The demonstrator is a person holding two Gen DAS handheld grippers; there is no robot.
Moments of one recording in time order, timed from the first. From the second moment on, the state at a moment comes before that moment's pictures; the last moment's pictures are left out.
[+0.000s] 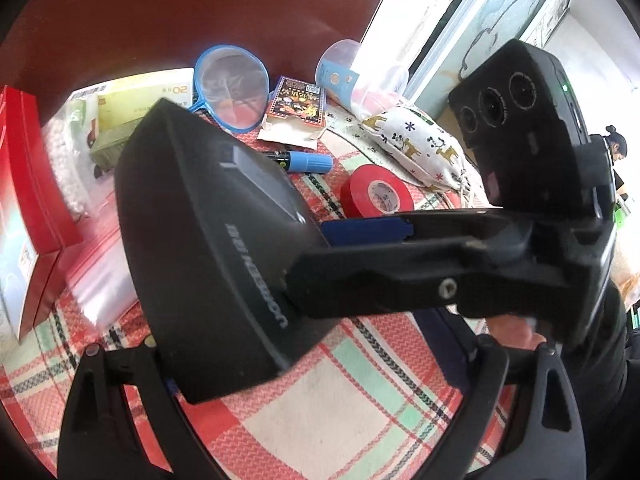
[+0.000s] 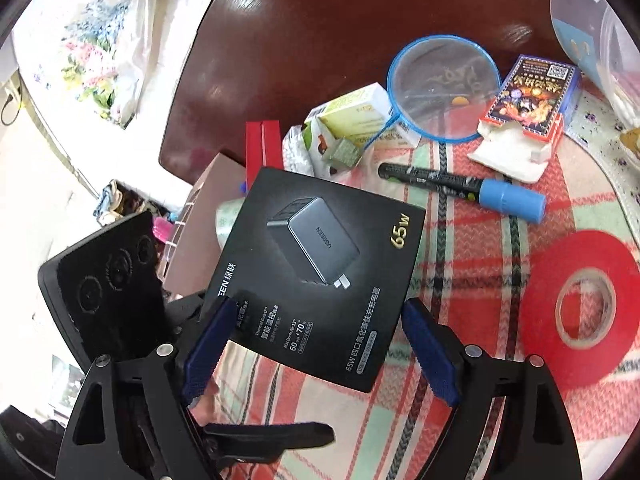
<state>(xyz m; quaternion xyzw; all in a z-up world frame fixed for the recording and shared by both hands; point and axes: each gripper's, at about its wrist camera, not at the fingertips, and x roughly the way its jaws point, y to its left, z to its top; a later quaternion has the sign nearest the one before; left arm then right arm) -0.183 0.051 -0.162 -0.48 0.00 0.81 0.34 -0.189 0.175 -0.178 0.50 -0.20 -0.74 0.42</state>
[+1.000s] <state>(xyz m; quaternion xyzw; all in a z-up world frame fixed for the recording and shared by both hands) -0.145 0.054 -0.159 -0.49 -0.01 0.78 0.39 -0.172 0.148 -0.152 0.59 -0.11 -0.77 0.24</state>
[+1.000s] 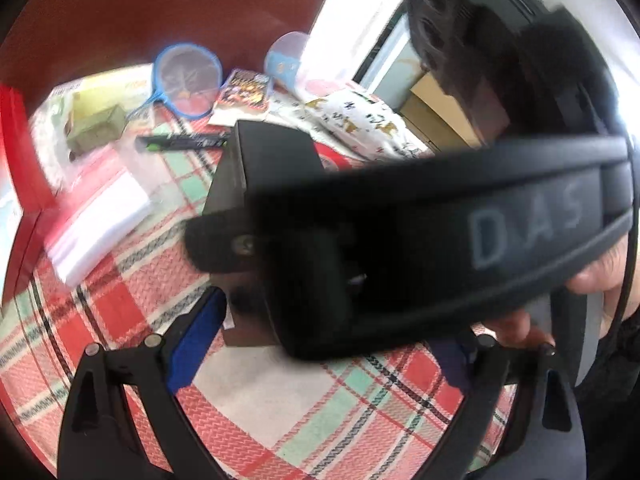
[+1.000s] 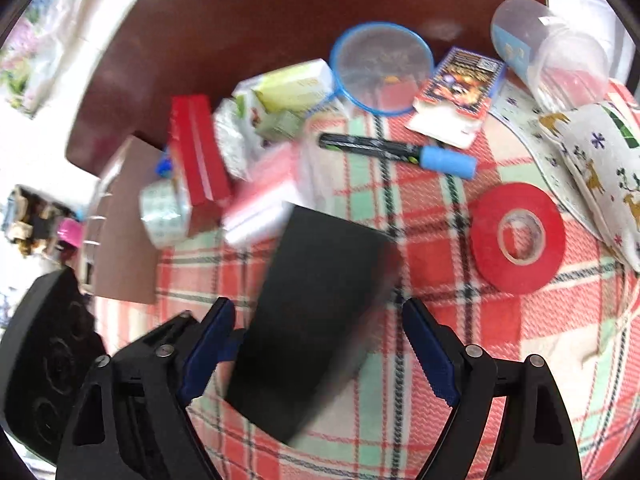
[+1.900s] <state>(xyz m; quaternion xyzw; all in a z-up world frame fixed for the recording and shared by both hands) -0.129 0.020 -0.150 -0.47 0.01 0.83 0.31 -0.141 0.185 -0.119 0.58 -0.09 -0.79 0.18</state>
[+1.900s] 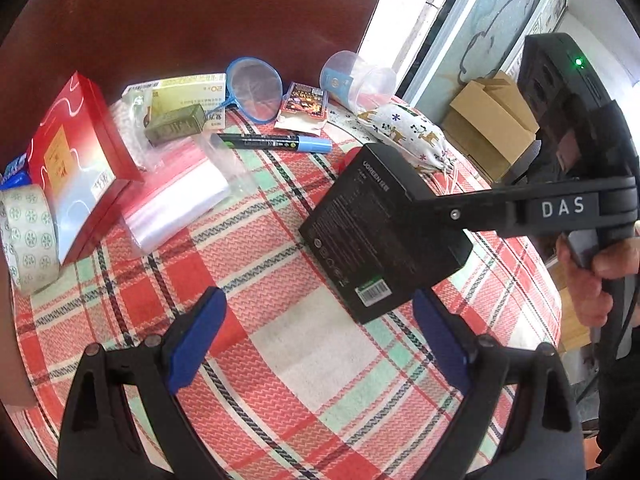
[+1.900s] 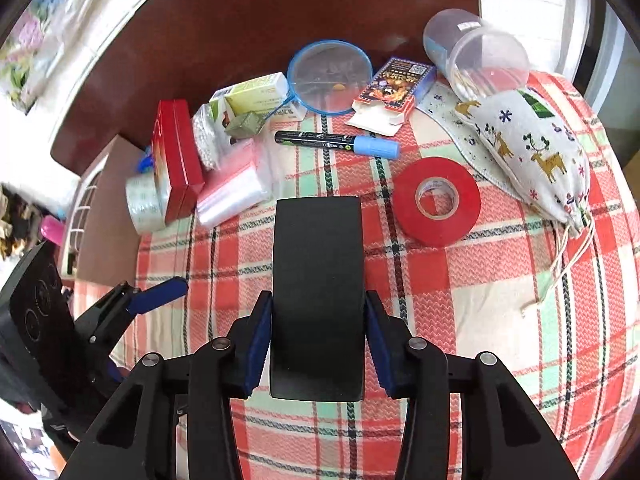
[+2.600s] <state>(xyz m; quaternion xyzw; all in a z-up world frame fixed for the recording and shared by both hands) -0.134 0.033 -0.168 -0.49 0.01 0.82 0.31 -0.109 0.211 -0.100 0.54 -0.09 -0.82 0.16</state>
